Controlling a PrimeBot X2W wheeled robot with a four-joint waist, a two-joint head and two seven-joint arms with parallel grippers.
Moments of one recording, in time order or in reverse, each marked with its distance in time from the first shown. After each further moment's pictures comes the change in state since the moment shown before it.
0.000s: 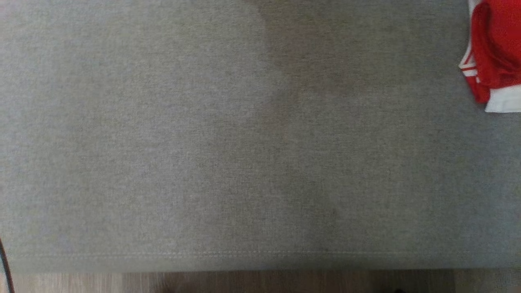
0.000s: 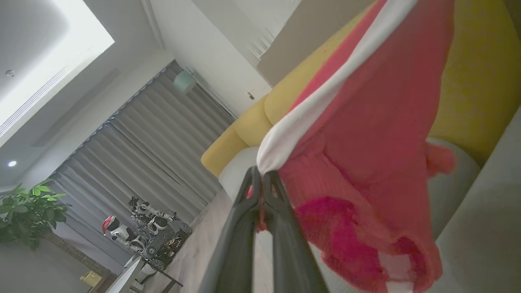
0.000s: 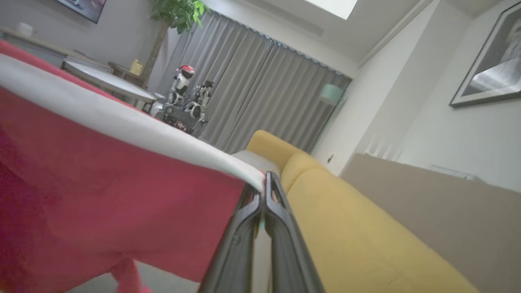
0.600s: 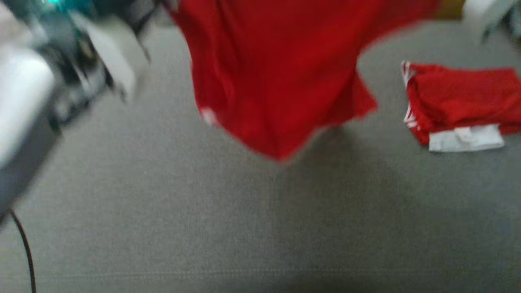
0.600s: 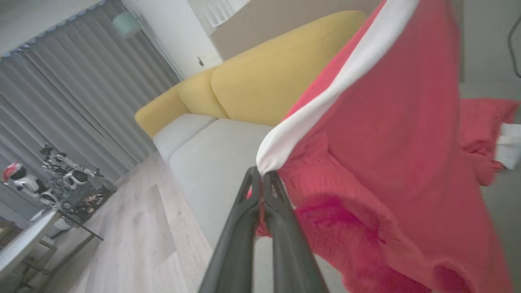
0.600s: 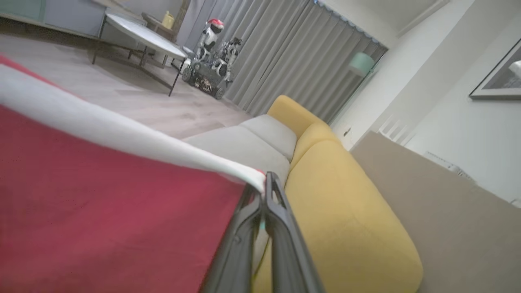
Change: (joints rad) left arm 0.645 0.129 0.078 -0.562 -0.328 -0.035 0.481; right arm 0.590 -0.290 0.190 -0.645 0.354 0.000 0.551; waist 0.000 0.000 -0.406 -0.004
